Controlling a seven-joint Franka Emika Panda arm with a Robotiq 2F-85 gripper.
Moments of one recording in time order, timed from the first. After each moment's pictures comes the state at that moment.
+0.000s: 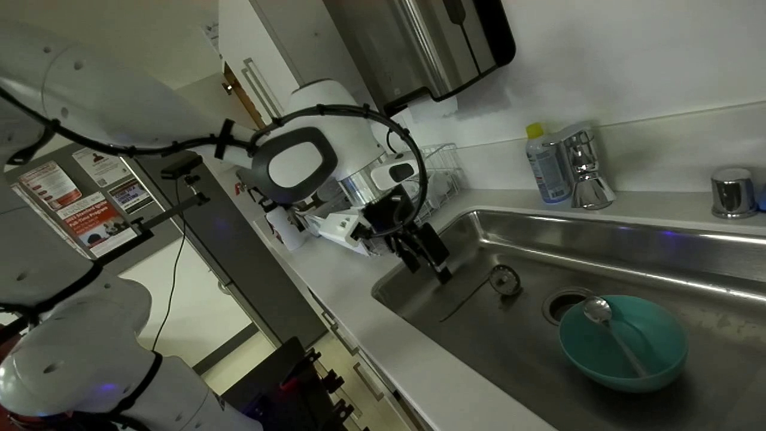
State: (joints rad) arm -0.16 0.00 -0.24 -2.47 -0.11 2.54 -0.31
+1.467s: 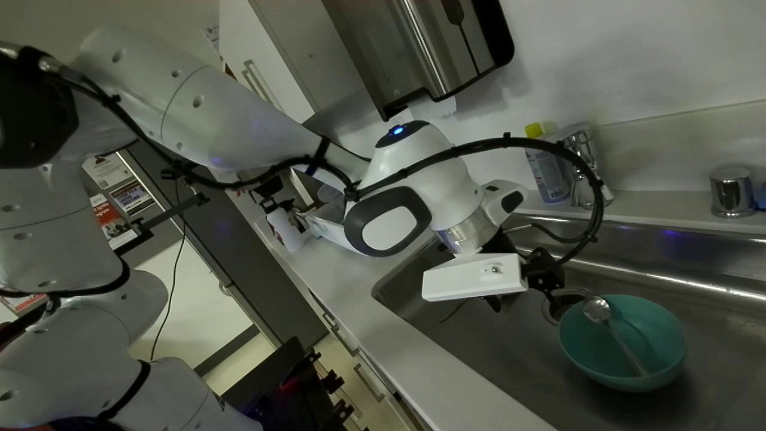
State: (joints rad) arm -0.55 0.43 0.03 -2.19 0.08 2.81 -1.08
